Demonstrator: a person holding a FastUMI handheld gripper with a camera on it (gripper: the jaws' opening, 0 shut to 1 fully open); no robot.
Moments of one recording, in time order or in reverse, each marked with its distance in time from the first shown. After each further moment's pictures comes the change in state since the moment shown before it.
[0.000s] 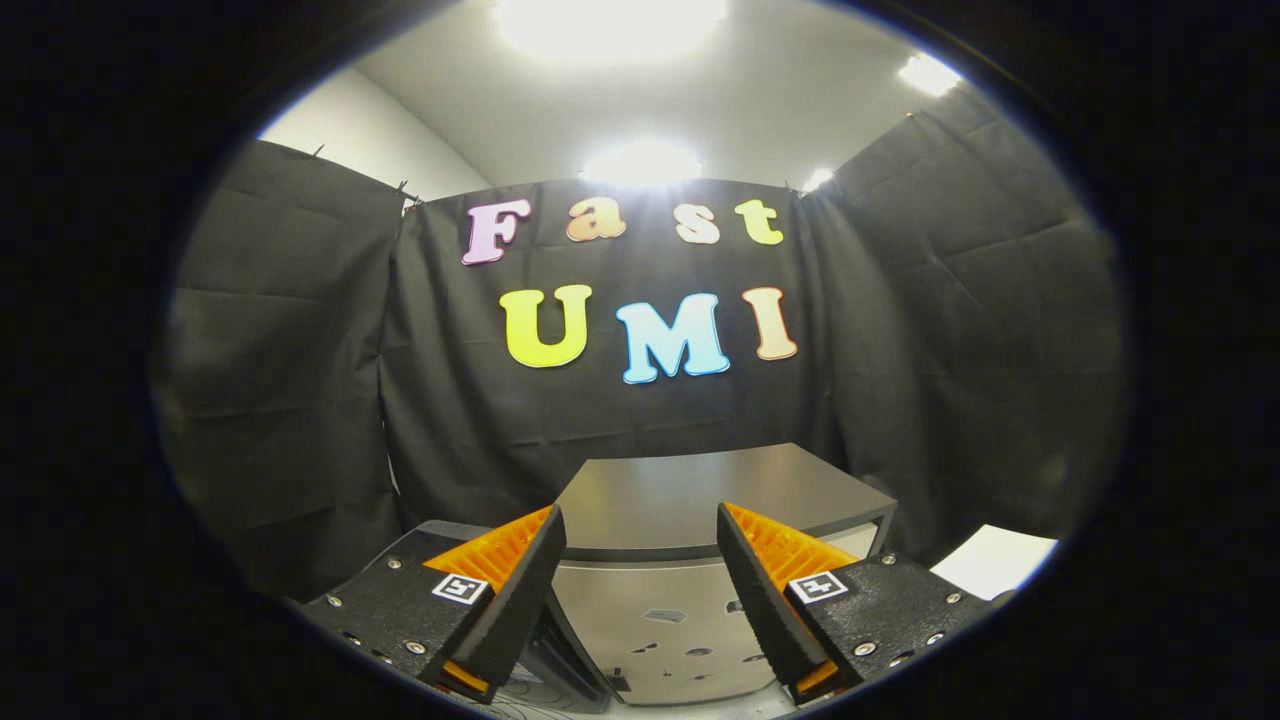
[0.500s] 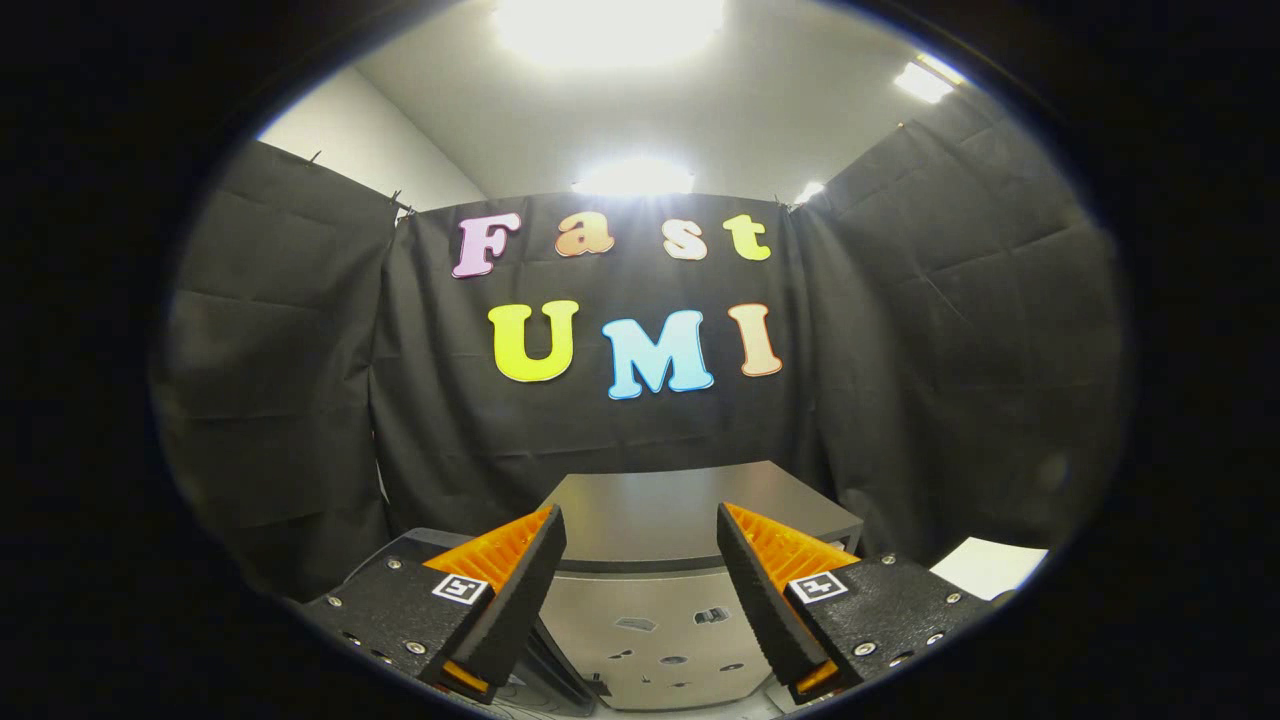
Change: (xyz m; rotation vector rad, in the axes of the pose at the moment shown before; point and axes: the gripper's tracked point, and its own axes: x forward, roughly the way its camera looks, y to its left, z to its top) arm -0.007 -0.022 0.014 -0.009 -0.034 -0.019
